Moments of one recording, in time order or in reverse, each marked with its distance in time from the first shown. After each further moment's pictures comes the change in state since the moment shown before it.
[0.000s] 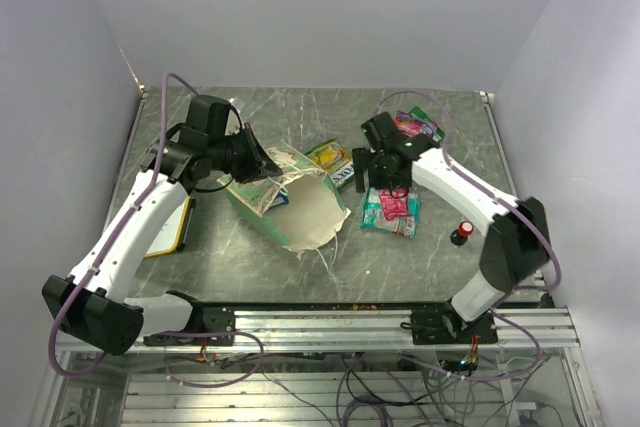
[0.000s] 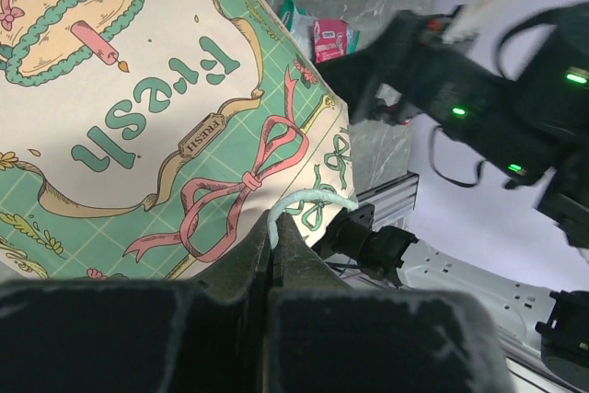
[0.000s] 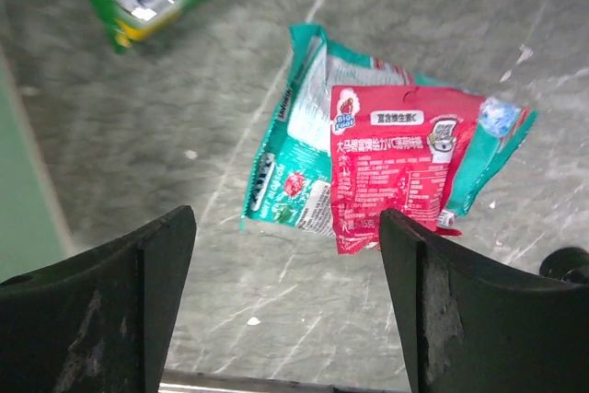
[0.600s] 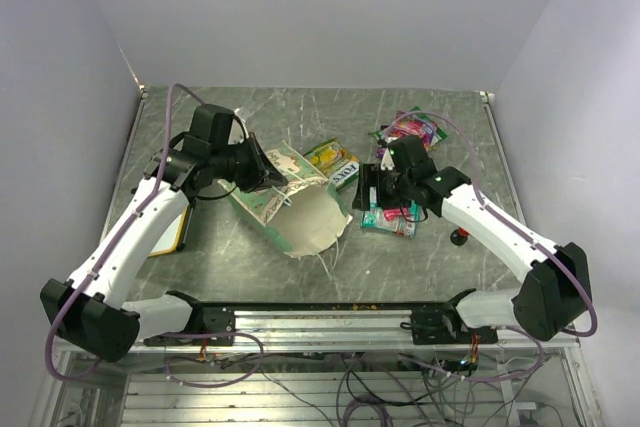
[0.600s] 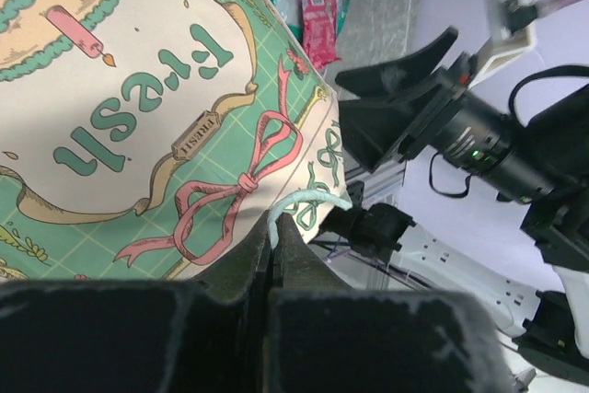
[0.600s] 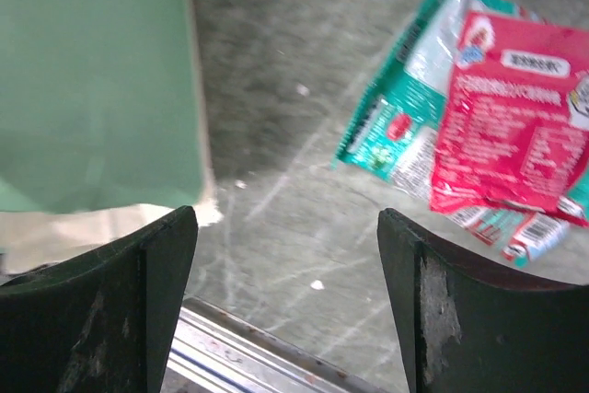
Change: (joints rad) left arm -0.022 -0.023 -0.073 0.043 0.055 -0.032; right arm -0.038 -0.357 -0.332 0.225 -0.315 0.012
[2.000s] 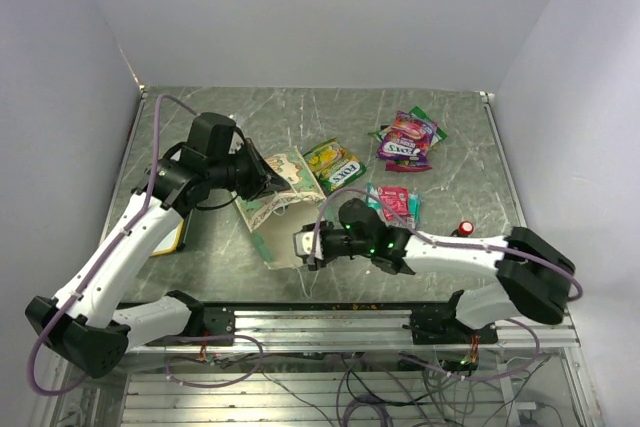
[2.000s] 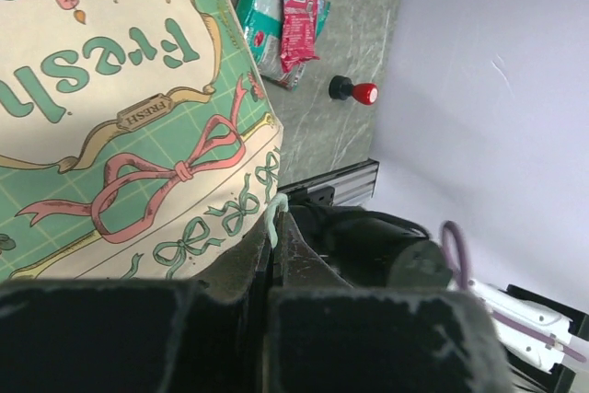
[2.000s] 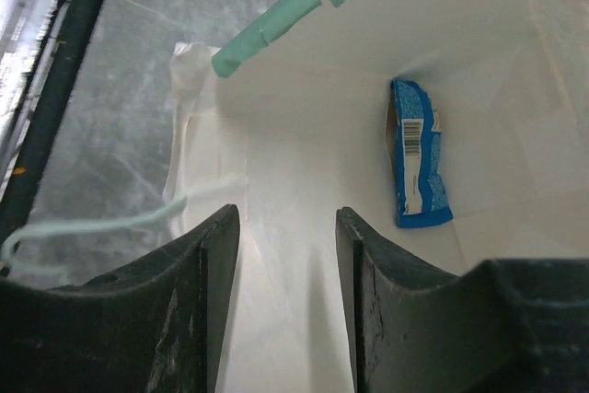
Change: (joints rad) left arm -0.094 -0.108 -0.027 -0.026 -0.109 -0.182; right arm 0.493 0.035 -0.365 0.906 -0.328 -1.137
